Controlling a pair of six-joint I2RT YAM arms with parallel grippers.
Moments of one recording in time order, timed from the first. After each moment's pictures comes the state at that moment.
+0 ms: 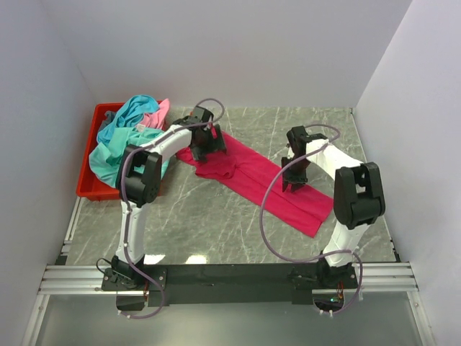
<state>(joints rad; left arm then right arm) -0.40 2.19 1.79 -0.59 0.10 -0.70 0.22 1.79 1.28 -0.92 -0.10 0.28</state>
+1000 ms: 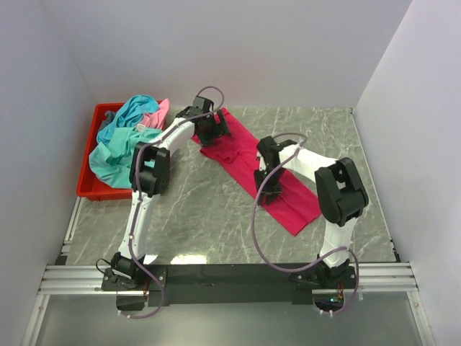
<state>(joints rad) -0.37 2.47 2.14 -0.55 0.21 -0.73 0.47 1.90 1.28 -0.91 -0.25 0.34</state>
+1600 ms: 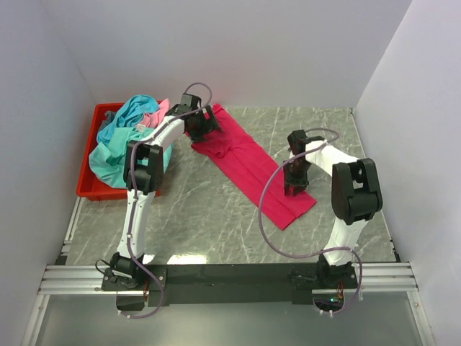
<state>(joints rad) -0.28 2.48 2.13 -0.50 0.24 -0.72 0.19 1.85 1.26 -0.89 -0.07 0.27</state>
